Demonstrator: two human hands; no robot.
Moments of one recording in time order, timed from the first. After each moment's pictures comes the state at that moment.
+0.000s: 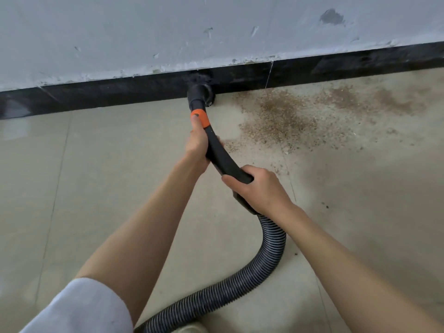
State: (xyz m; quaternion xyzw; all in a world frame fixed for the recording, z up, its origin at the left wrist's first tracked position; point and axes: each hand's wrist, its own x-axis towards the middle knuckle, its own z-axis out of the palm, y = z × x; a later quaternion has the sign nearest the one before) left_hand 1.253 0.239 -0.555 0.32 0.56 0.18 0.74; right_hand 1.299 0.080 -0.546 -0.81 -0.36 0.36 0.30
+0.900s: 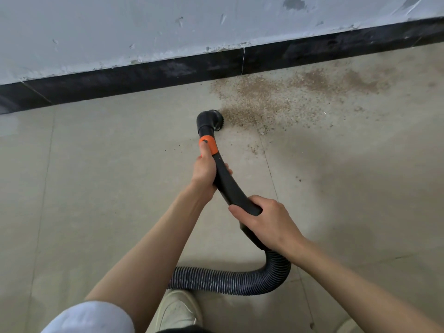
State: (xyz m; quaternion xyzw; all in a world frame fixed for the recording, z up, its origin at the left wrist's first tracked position) left_hand 1.234 0.117 -0.541 0.35 0.57 0.11 0.73; right_hand 1.268 -0.041 -0.528 -0.82 -0.28 0.40 0.30
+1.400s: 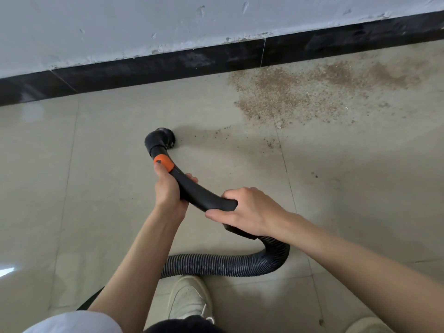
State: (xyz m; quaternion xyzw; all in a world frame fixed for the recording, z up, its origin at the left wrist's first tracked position) left_hand 1.141 0.126 -0.537 0.24 0.64 0.27 0.68; right_hand 1.247 0.002 -0.511 -0.74 -0.46 0.46 0.18
